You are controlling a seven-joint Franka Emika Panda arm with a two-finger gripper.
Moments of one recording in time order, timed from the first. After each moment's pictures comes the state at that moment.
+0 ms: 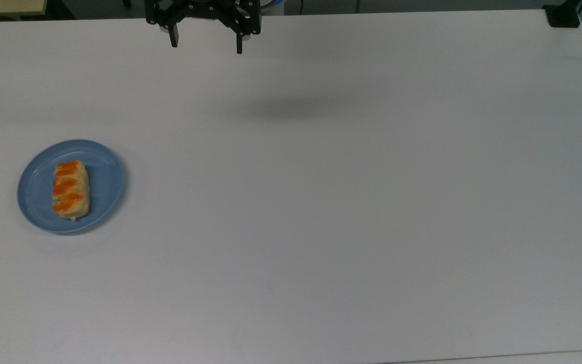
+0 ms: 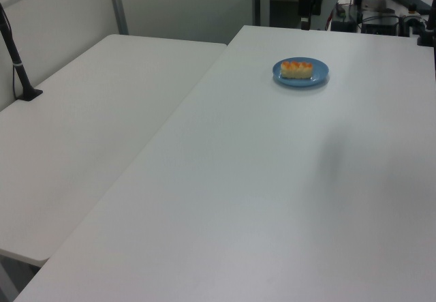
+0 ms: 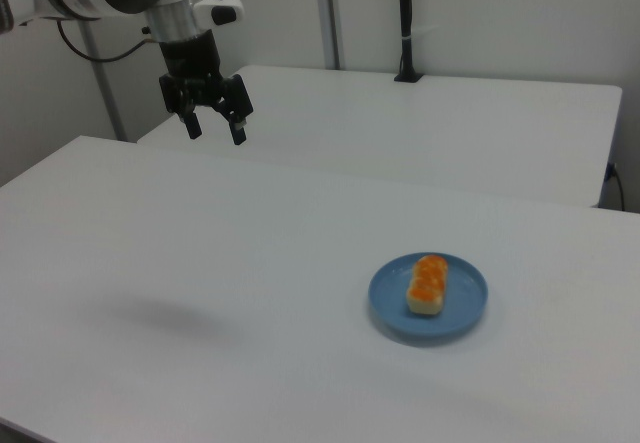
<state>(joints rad) 0.08 0.13 -0.07 -1.46 -0.07 1.61 0.04</state>
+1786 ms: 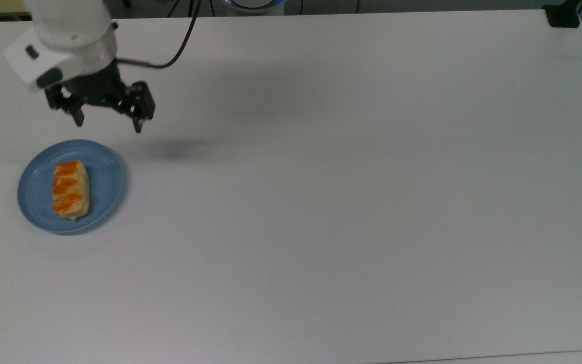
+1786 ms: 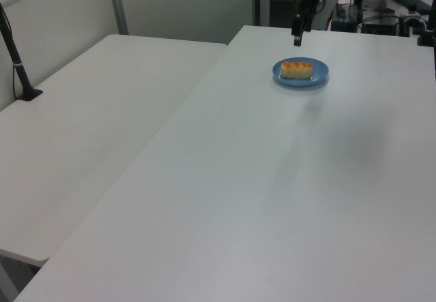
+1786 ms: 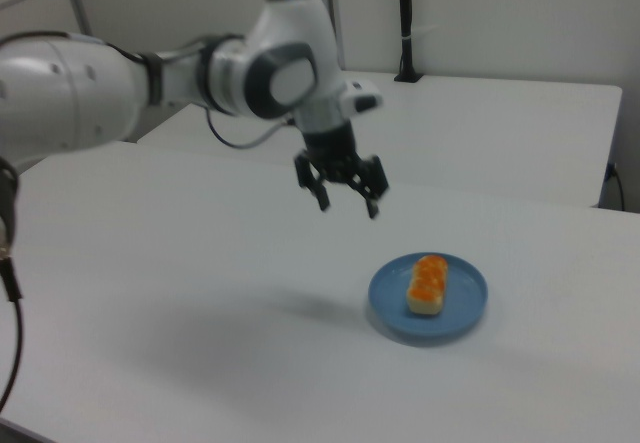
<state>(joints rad) -0.17 0.36 -0.08 -1.49 -0.08 1.95 -0.20</state>
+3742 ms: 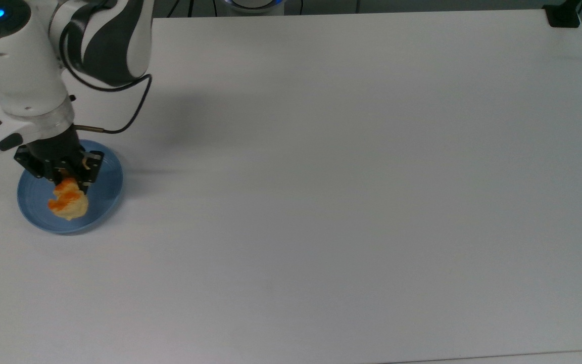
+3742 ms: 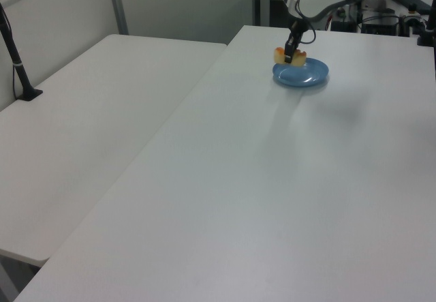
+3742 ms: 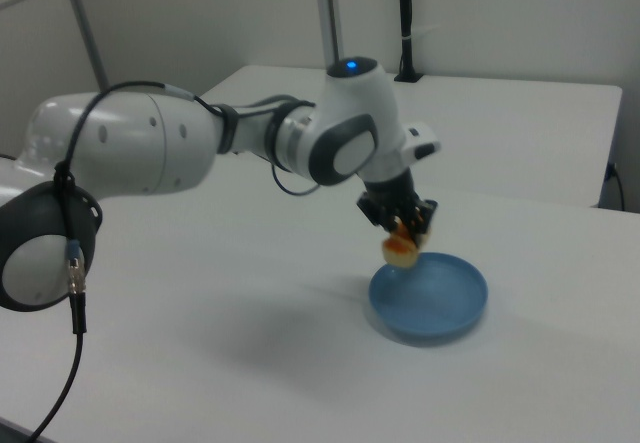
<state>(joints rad) -0.31 0.58 -0.03 -1.41 -0.03 2.24 -0.31</state>
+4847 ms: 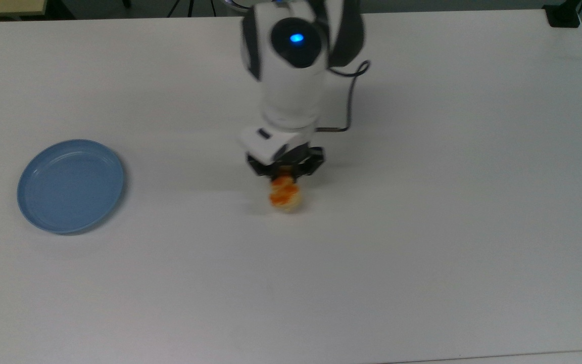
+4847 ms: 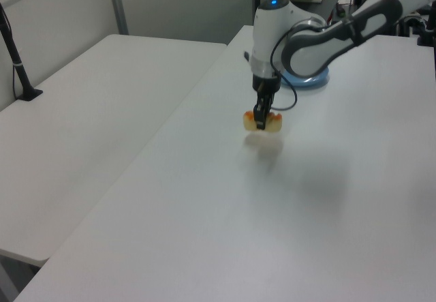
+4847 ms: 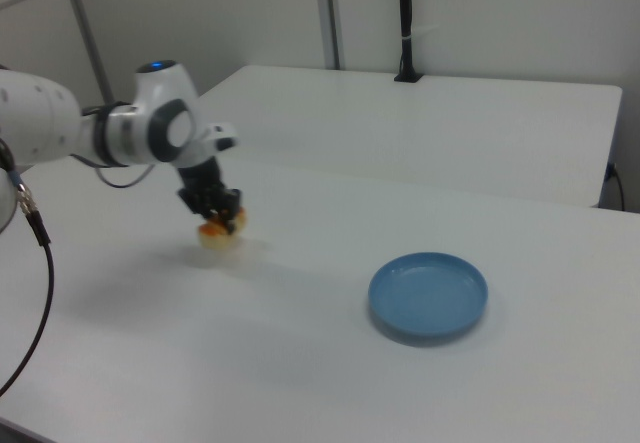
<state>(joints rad) 0.16 0.46 0.03 -1.66 -0.13 2.22 0.18</state>
